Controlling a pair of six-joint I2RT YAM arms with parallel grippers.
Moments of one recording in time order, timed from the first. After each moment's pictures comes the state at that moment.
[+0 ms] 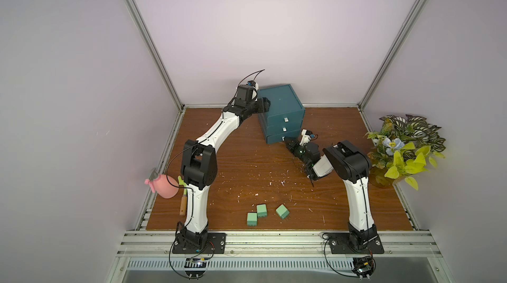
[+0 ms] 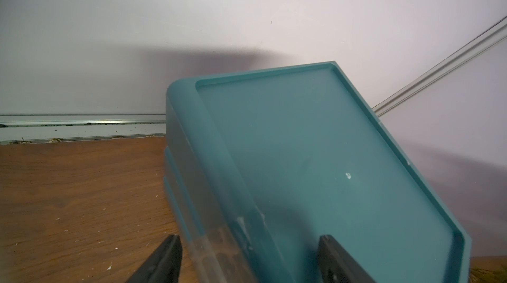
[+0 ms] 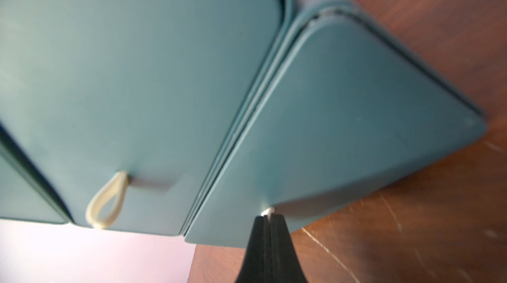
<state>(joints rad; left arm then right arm) -0.37 2.08 1.88 -0.29 0.21 -0.38 0.44 2.21 0.81 1.28 -0.17 1.12</state>
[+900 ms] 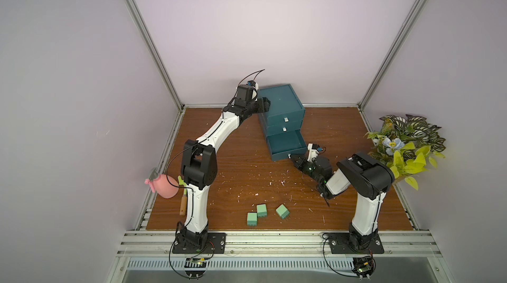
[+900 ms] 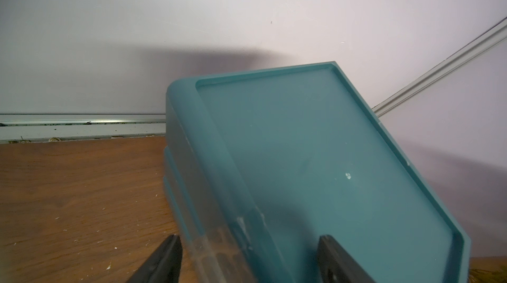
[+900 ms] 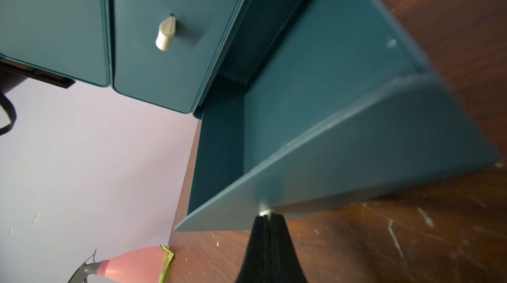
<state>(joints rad) -0.37 2.08 1.88 -0.29 0.21 -0.38 0.48 1.91 0.42 1.24 -0.19 1.03</state>
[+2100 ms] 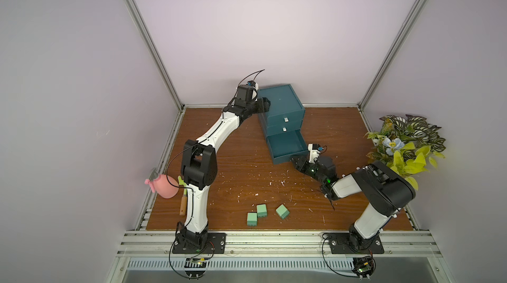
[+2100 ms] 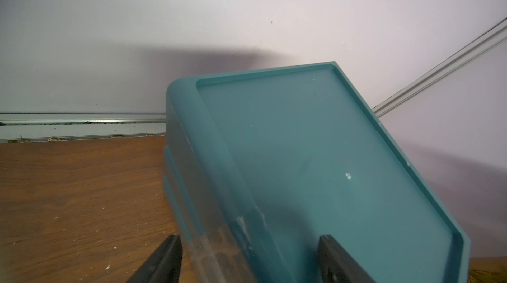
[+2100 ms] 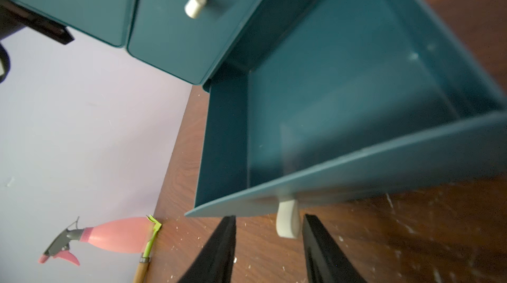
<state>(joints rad) -0.37 2.08 1.88 -0.29 0.21 -0.38 0.48 1.66 0.38 0.96 -0.23 0.88</state>
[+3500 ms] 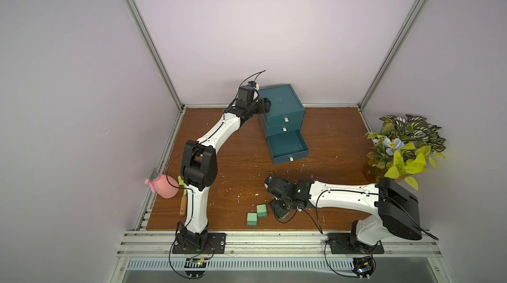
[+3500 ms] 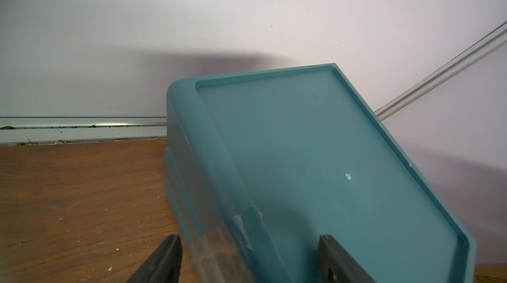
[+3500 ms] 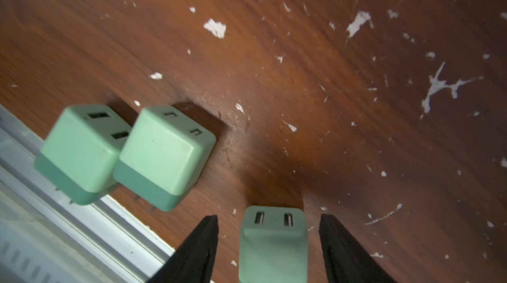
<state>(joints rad) -0.39 2.07 1.85 -0.26 0.17 -0.38 1.21 1.56 0.93 -0.62 0.08 0.53</state>
